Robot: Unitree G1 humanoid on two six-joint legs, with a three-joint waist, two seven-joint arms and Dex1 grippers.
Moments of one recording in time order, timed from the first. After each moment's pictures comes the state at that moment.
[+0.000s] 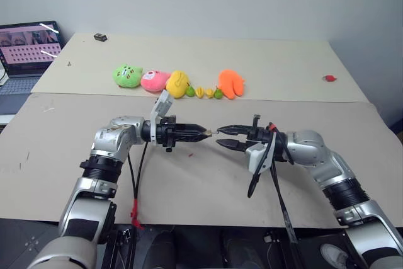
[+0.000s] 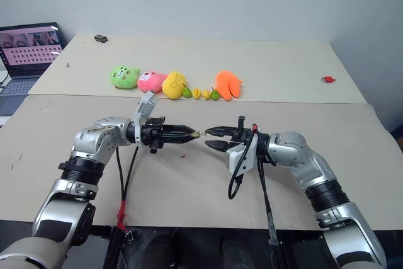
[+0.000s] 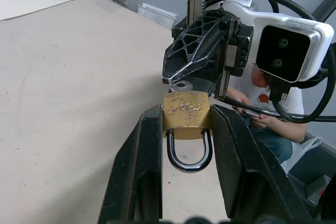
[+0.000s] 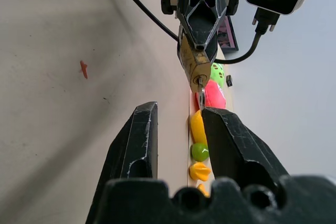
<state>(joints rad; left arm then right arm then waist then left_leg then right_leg) -0.75 0.44 -0.09 0.38 -0.48 0.59 -1.42 -0.55 -0.64 0.28 0.21 -0.27 -0.81 0.68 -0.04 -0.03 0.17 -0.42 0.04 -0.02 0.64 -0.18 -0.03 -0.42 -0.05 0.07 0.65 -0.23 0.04</state>
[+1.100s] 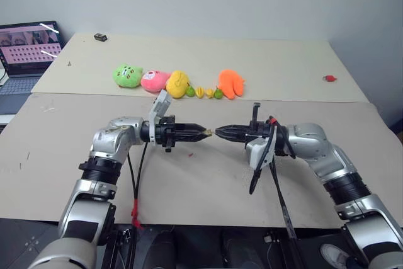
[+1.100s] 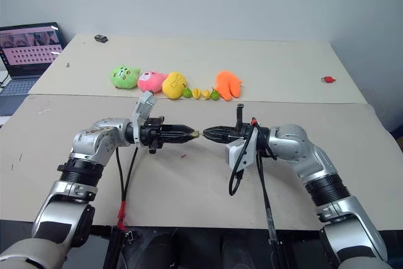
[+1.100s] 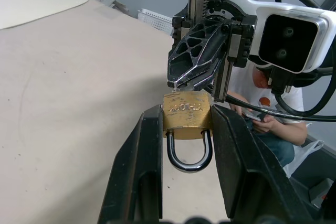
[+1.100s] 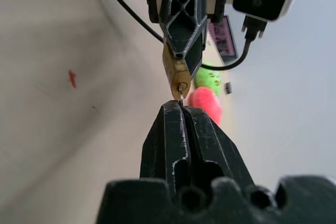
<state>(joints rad) -0.72 0.44 -0.09 0.35 -0.48 0.57 -1.41 -0.57 -0.65 0.32 0.14 -0.07 -0.62 0.84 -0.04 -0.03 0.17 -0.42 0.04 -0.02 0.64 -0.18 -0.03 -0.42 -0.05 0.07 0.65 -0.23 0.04</state>
